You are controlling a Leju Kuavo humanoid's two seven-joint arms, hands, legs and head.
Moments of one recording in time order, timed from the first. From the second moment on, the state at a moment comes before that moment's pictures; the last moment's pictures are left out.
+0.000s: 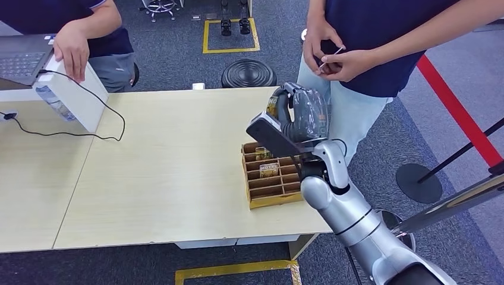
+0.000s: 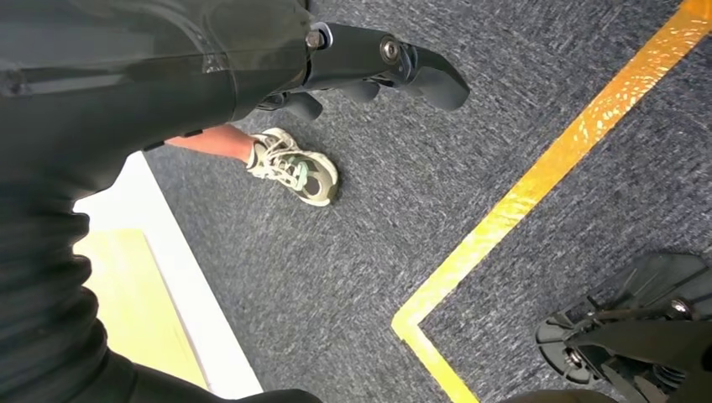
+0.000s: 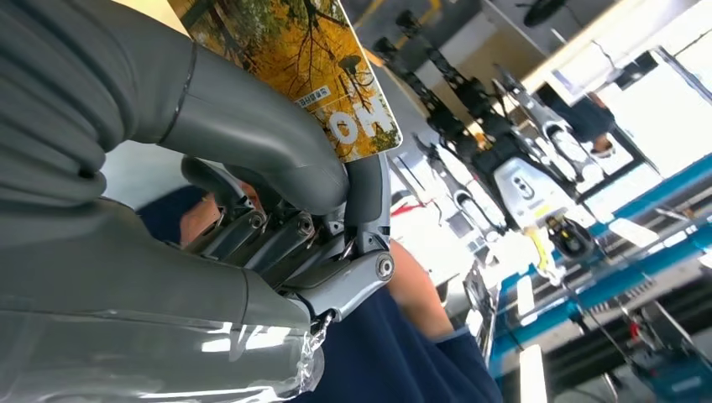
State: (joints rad) left arm -0.14 0.09 -0.98 -0.23 0.22 0.29 0.05; right arm -0.62 -0.10 0.64 -1.15 0.71 -0.47 0.08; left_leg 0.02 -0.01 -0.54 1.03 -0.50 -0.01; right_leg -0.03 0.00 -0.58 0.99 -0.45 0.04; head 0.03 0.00
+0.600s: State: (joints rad) left arm -0.16 0.09 -0.98 -0.23 0.20 0.27 0.06; right arm -0.70 -0.06 0.64 -1.14 0.68 -0.53 0.03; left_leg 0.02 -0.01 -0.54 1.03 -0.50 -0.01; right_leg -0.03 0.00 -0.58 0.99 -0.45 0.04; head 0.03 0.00
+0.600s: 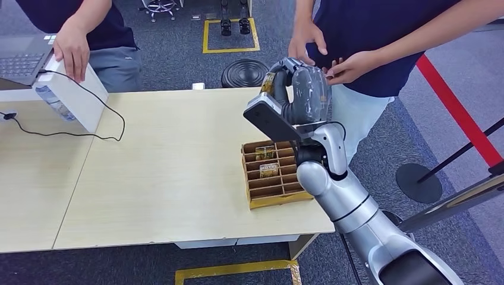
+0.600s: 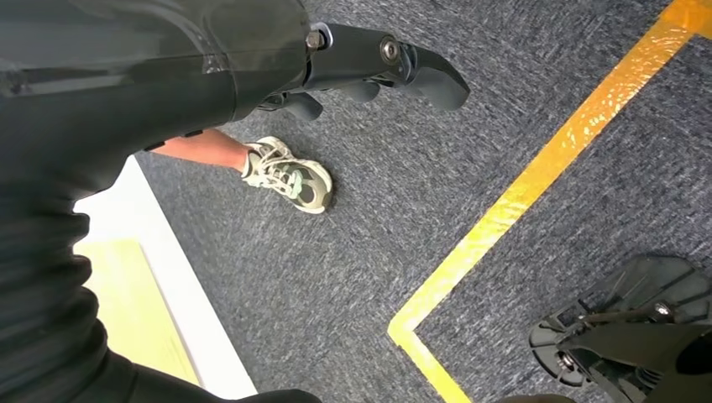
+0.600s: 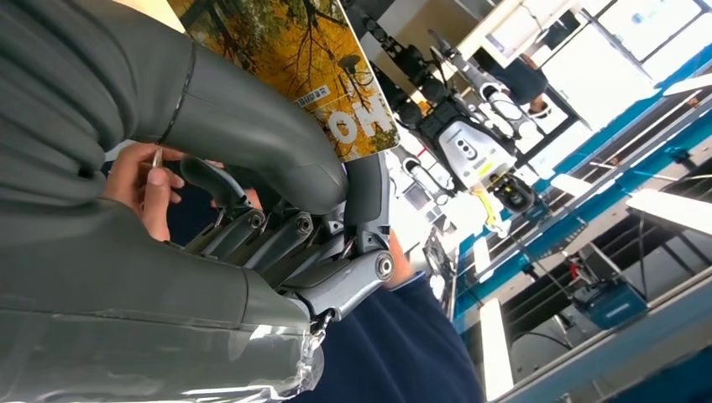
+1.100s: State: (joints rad) left arm -0.16 0.09 -0.98 -0.23 0.19 0.26 0.07; right arm -0.71 -0.03 0.64 -1.08 0.69 -0.56 0.01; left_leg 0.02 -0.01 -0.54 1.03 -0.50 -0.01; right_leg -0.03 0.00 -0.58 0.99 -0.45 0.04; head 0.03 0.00
